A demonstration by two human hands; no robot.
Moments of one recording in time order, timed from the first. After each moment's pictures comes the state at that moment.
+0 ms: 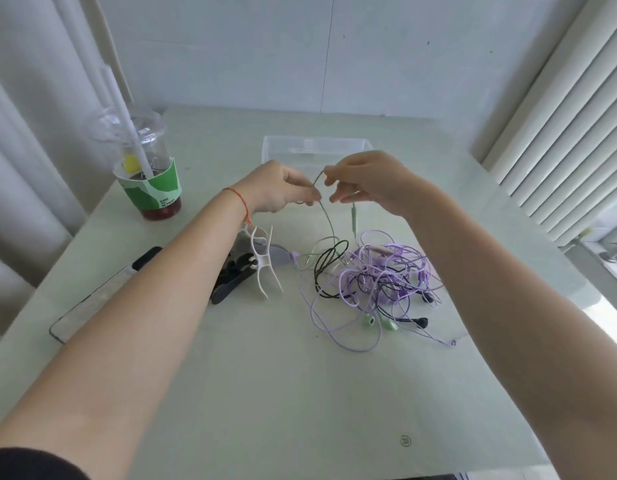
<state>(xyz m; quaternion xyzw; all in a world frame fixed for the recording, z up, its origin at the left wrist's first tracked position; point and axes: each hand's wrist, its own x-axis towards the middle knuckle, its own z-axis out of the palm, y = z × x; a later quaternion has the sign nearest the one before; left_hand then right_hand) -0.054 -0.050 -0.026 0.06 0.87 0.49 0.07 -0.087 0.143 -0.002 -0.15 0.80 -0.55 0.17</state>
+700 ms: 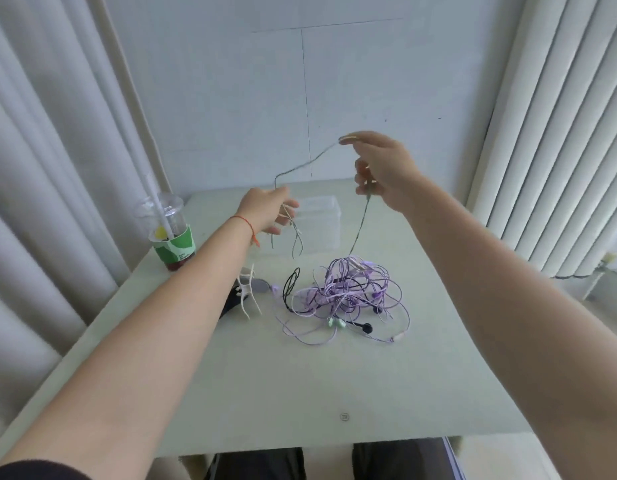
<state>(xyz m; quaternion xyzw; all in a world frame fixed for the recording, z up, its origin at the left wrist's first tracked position) -0.010 0.018 0.043 -0.10 0.84 0.53 -0.05 -0.033 0.226 0.094 -0.12 0.72 -0.68 -0.01</state>
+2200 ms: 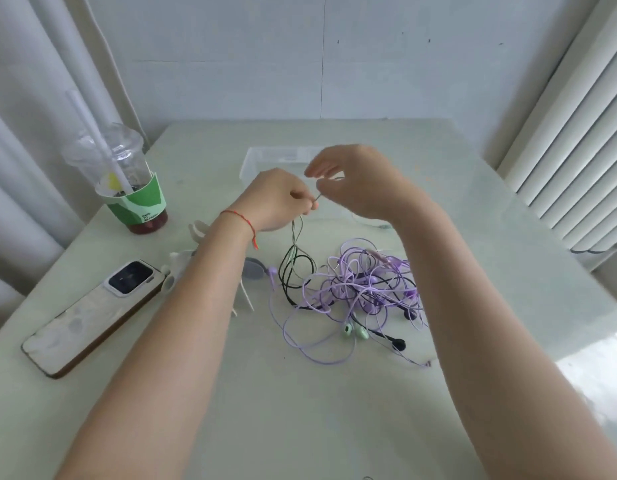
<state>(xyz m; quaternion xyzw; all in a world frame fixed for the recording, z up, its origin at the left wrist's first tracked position) -0.054 0.000 -0.011 0.03 0.96 0.28 -0.03 -0.066 0.161 0.025 -0.31 0.90 -0.31 -0.03</state>
